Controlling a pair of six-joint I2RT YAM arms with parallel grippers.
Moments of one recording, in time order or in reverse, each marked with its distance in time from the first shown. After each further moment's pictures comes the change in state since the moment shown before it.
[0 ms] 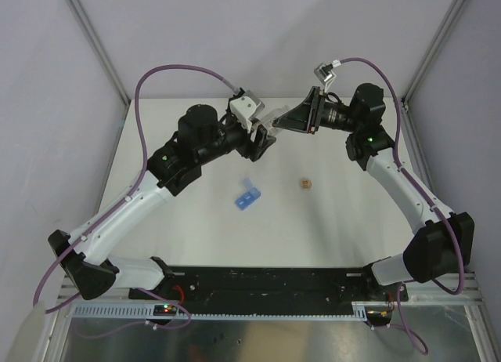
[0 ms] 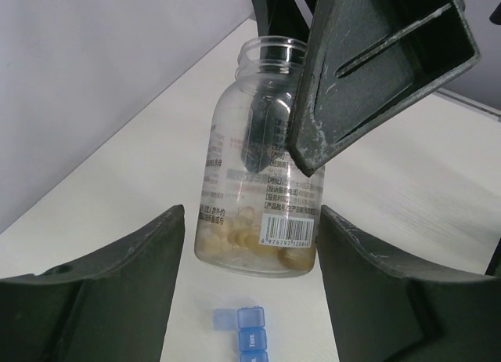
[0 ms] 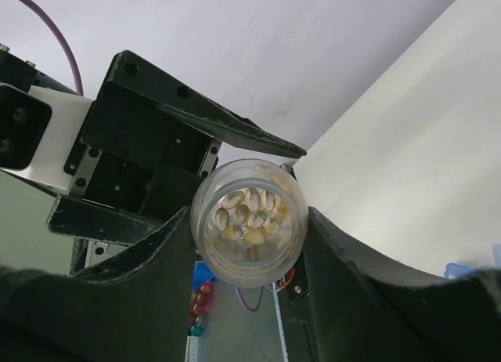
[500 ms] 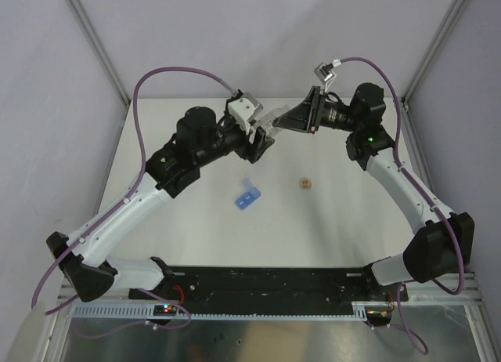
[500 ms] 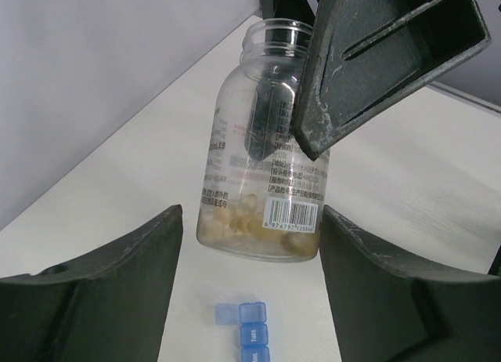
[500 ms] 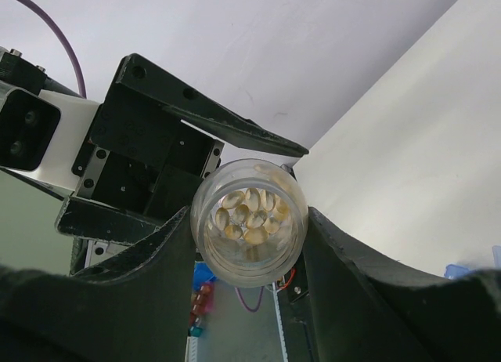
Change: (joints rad) left arm 0.001 -0.018 -0.017 0.000 -0.013 0.001; right arm 0.000 0.000 0.007 0.000 0.001 0.000
